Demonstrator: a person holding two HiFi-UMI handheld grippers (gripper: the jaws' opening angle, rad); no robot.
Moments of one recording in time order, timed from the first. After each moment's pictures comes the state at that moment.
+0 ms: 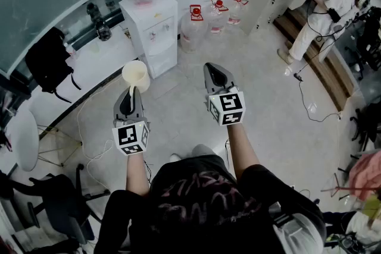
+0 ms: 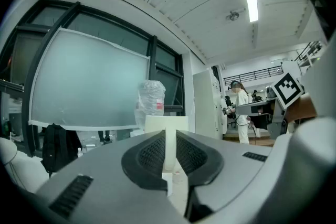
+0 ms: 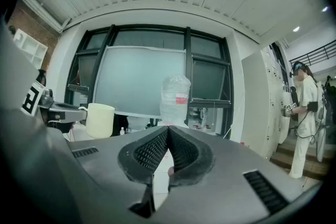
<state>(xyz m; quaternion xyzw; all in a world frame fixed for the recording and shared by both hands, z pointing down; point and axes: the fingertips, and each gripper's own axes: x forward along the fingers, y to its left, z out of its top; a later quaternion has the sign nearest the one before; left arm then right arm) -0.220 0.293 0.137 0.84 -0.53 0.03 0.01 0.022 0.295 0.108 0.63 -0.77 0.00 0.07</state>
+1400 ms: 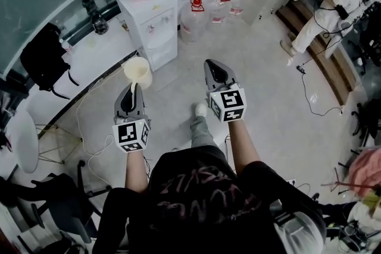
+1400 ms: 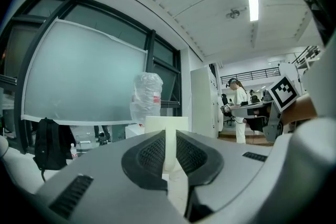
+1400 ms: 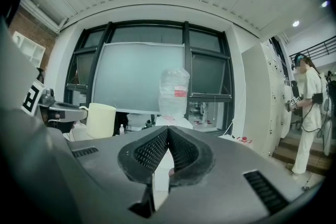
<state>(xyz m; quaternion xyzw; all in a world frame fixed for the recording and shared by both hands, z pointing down) -0.208 0.259 0.171 0.86 -0.51 0.04 0.02 0.029 0.260 0.149 0.63 -0.78 0.03 0.08</state>
